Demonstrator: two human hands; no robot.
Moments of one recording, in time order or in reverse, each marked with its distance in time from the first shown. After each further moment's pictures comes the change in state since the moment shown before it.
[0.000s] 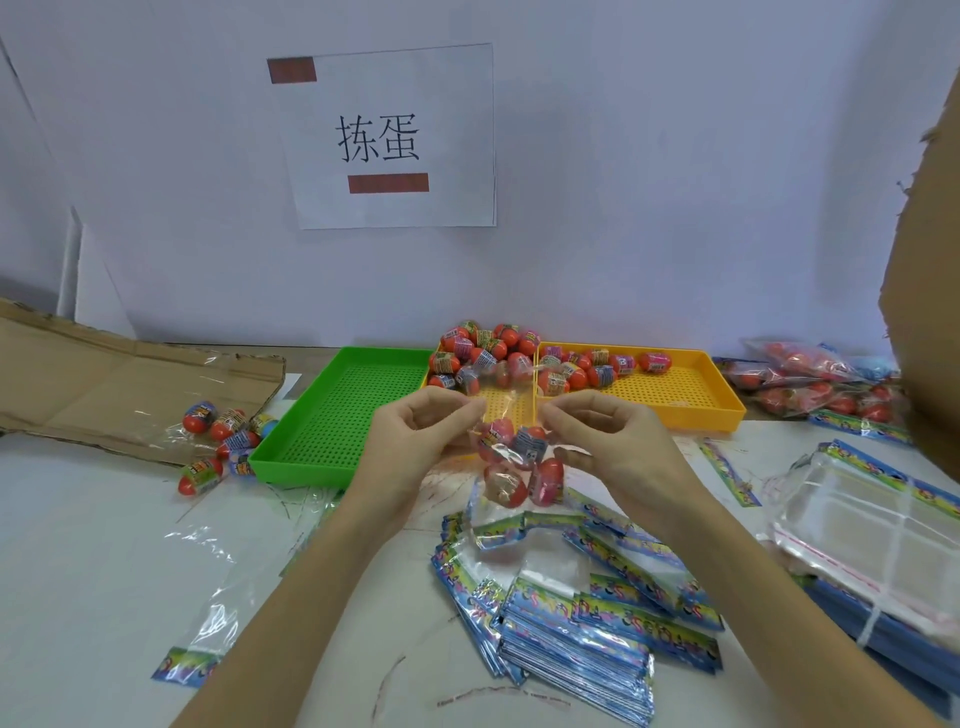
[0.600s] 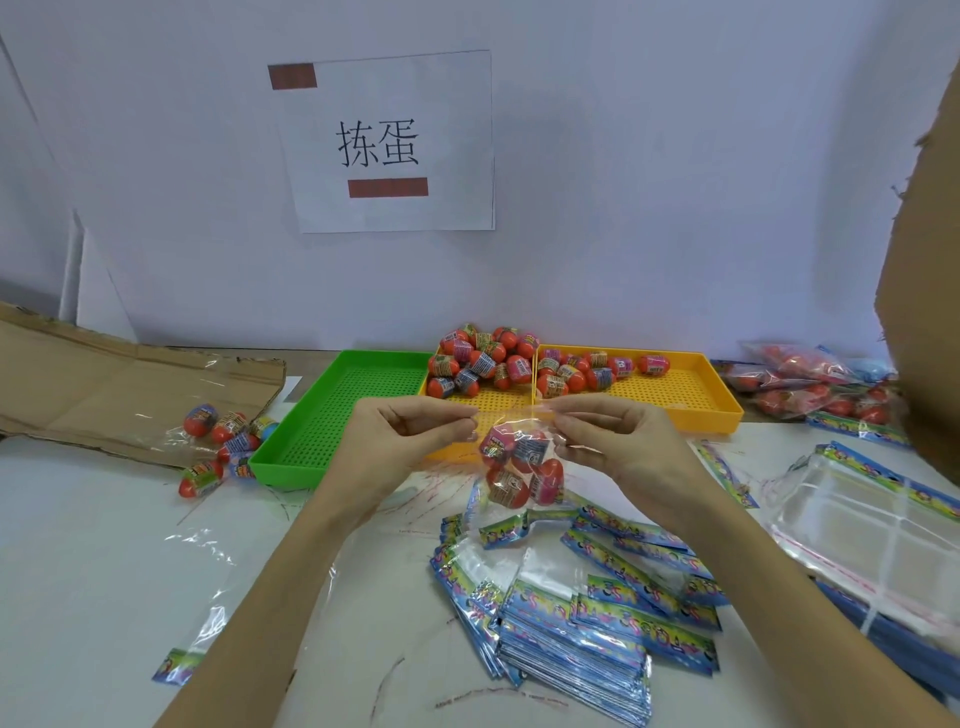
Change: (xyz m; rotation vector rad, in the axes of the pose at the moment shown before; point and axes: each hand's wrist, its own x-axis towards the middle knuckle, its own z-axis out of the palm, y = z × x) left_hand 0.002 0.009 -0.022 0.215 -0.136 0.202; right_hand 0.008 0.005 -0.019 0.015 -0.061 -0.017
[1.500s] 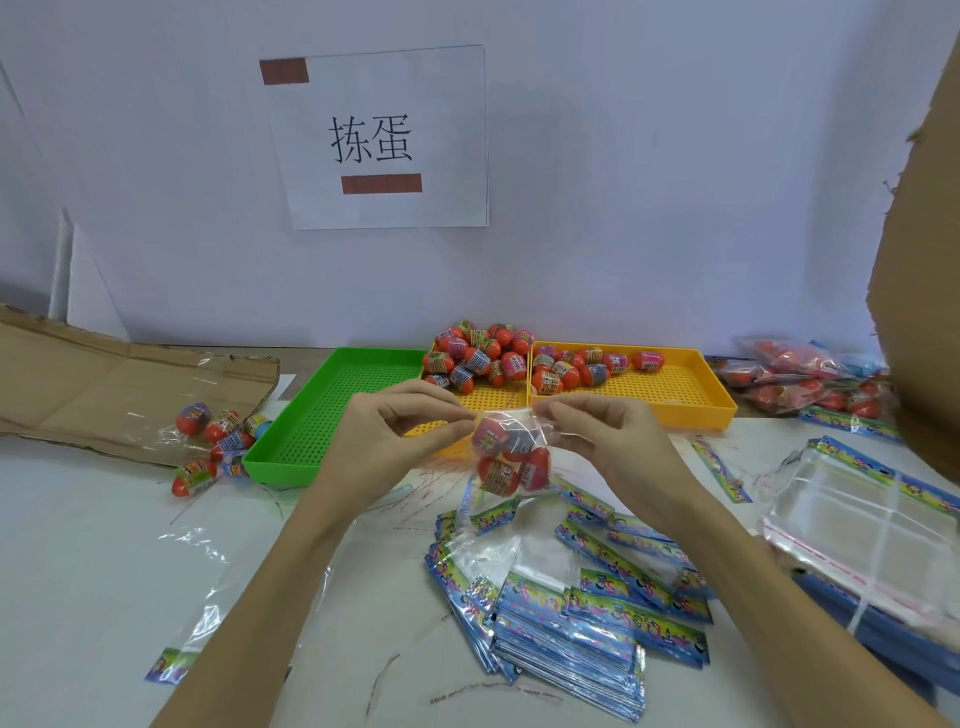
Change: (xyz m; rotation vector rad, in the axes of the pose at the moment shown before) left_hand -0.002 0.010 0.002 0.222 -0.011 0.212; right_hand 0.000 0.002 0.006 -0.119 0.012 -0.088
